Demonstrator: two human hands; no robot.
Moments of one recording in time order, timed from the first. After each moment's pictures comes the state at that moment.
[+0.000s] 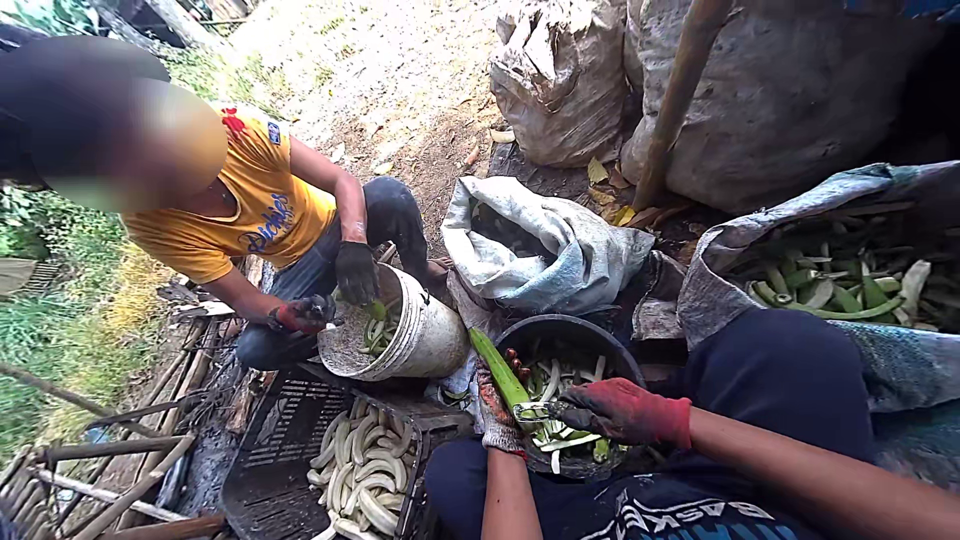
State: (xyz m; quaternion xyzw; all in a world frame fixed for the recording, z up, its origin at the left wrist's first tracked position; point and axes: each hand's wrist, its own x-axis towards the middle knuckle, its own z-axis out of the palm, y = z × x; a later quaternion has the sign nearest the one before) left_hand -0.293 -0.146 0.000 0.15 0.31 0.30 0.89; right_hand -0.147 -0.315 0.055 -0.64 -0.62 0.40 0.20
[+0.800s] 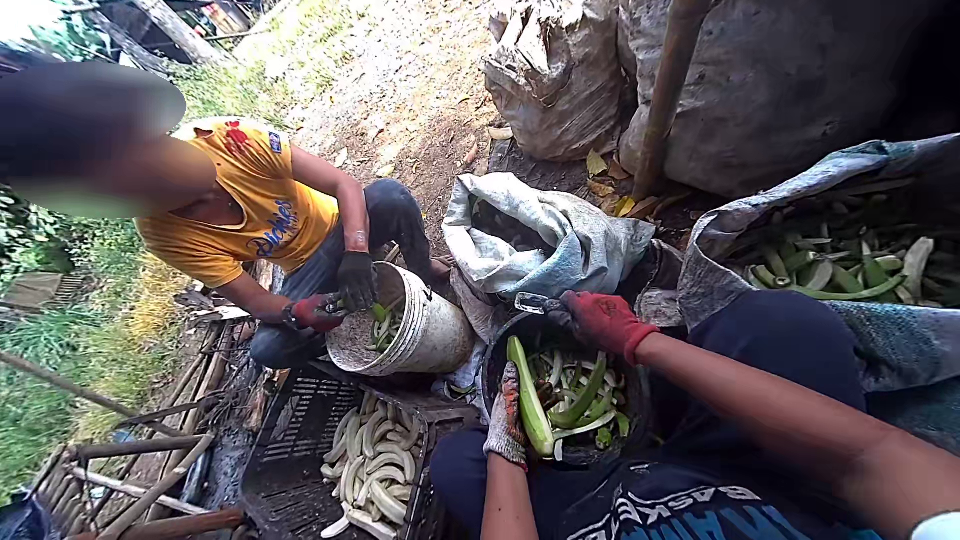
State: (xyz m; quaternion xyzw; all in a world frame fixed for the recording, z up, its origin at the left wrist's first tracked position) left_hand -0.318 -0.179 0.013 0.33 0.46 0.14 0.81; right_hand -0.096 -0.258 0.062 -0.83 -0.47 0.26 0.14
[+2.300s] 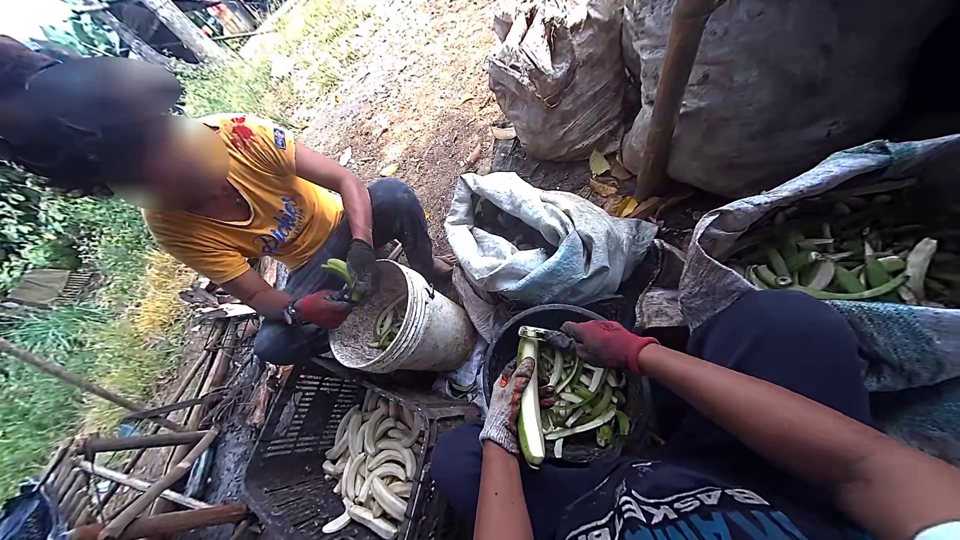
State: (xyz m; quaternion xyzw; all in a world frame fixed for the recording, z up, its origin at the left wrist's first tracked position) left_hand -0.314 -0.170 0.027 0.46 0.45 0.08 0.76; right_hand -0.103 -0.269 0.048 -0.77 -0.49 0.40 0.12
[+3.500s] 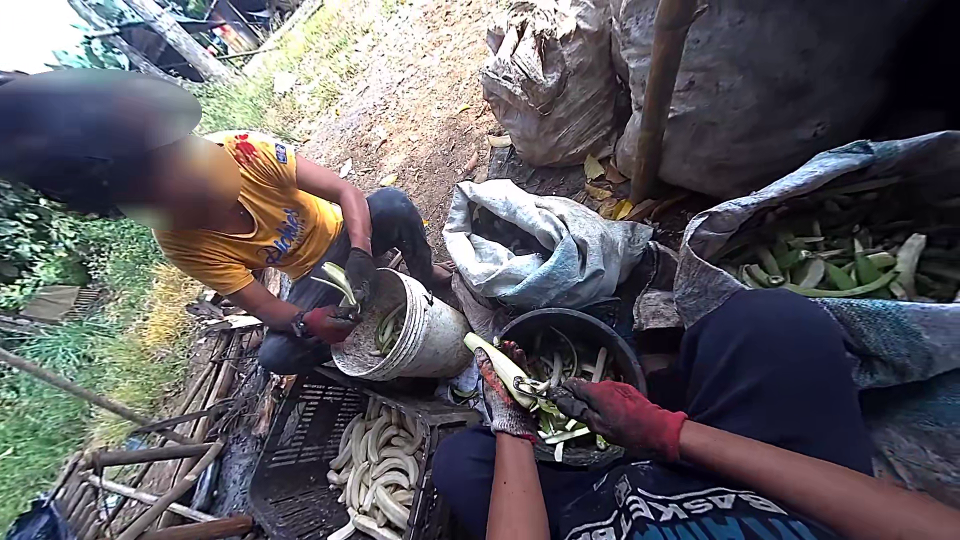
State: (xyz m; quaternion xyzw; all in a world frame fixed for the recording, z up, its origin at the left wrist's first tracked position) left_hand -0.276 -0.165 0.020 0.20 0.33 0.37 0.84; right_hand -0.177 -0.333 0.066 -0.73 -0.51 0.41 0.20
